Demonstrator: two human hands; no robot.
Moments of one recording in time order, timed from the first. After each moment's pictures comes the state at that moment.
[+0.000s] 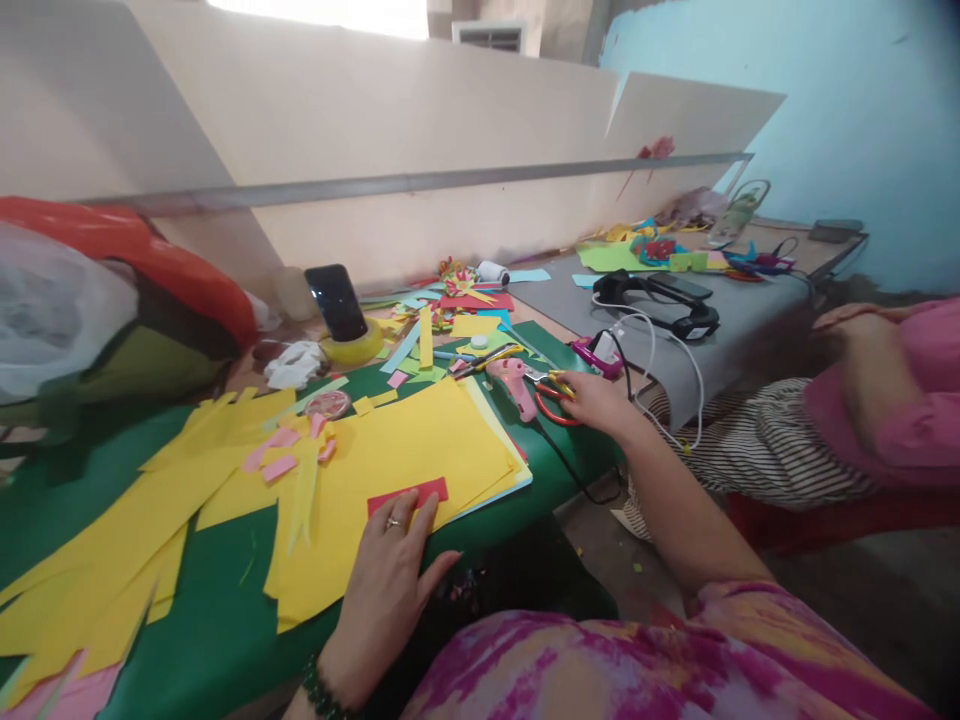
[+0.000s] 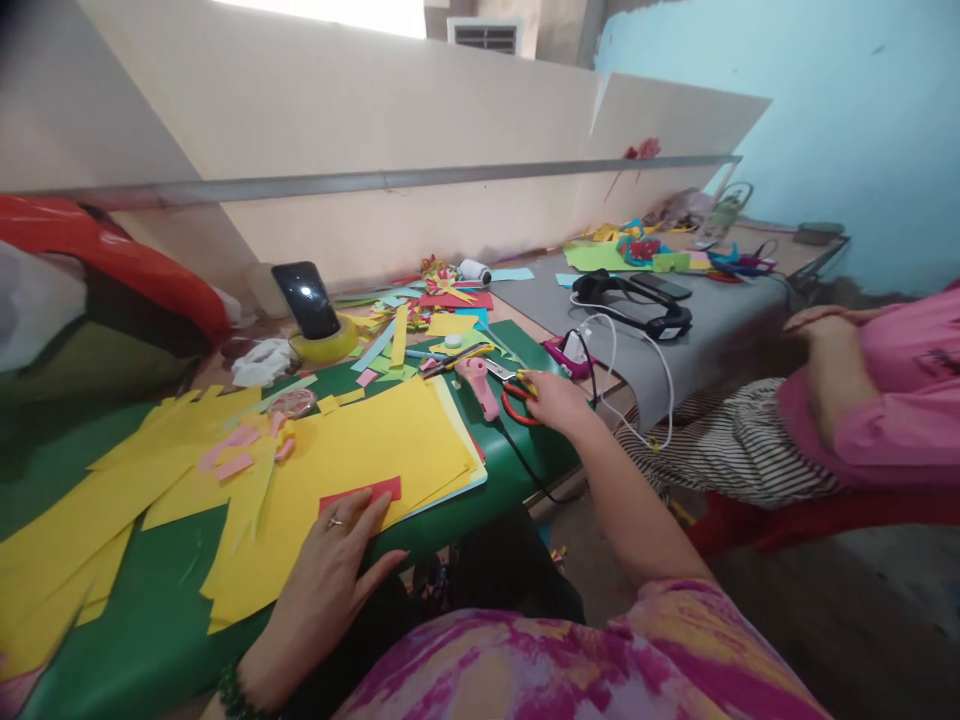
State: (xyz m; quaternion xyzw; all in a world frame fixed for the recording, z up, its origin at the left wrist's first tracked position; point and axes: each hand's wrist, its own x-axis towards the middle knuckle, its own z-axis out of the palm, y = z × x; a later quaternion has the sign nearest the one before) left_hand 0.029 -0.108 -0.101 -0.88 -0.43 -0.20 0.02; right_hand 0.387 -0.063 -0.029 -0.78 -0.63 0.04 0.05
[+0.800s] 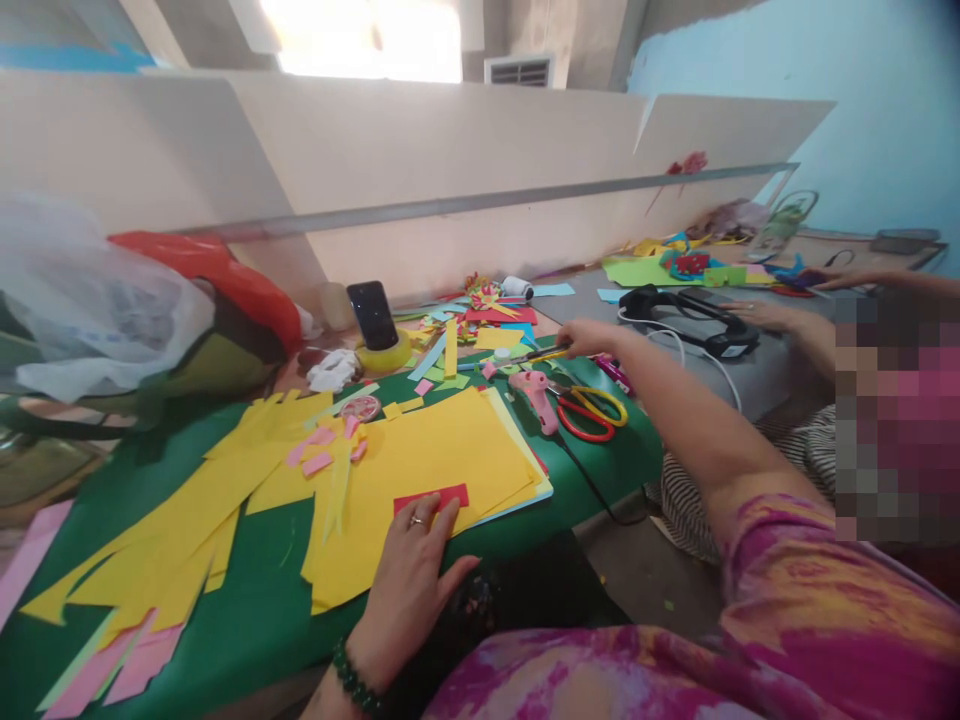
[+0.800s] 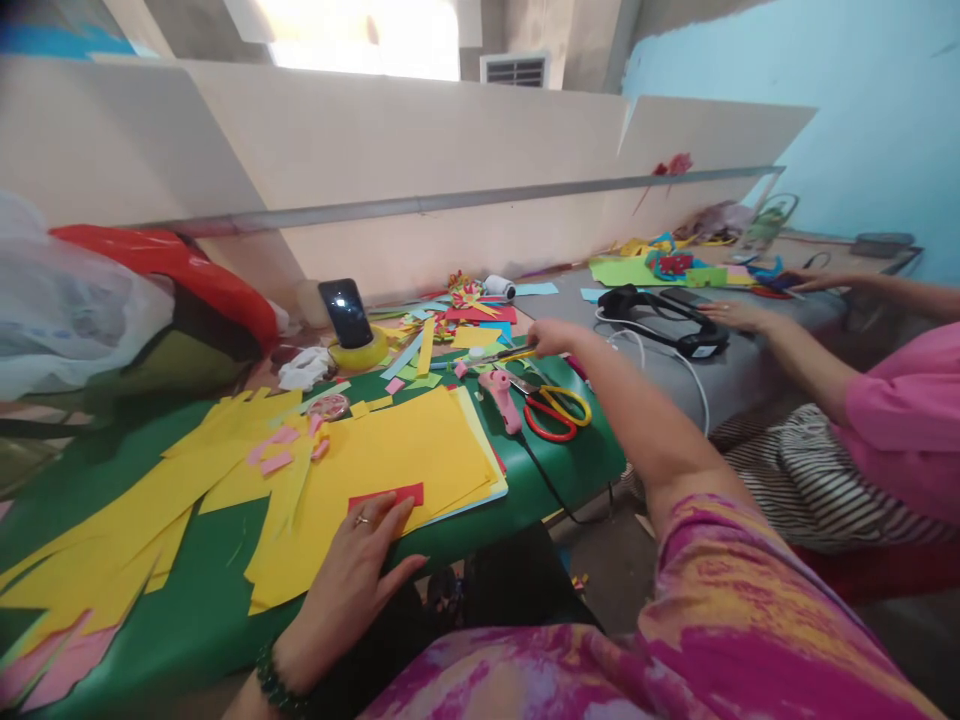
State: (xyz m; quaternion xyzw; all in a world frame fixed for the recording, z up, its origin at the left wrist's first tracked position) left_hand 0.030 -0.111 -0.092 -0.88 -0.44 -0.16 -0.02; right_hand 0.428 0.076 0.023 -0.65 -0.76 0.07 -0.05
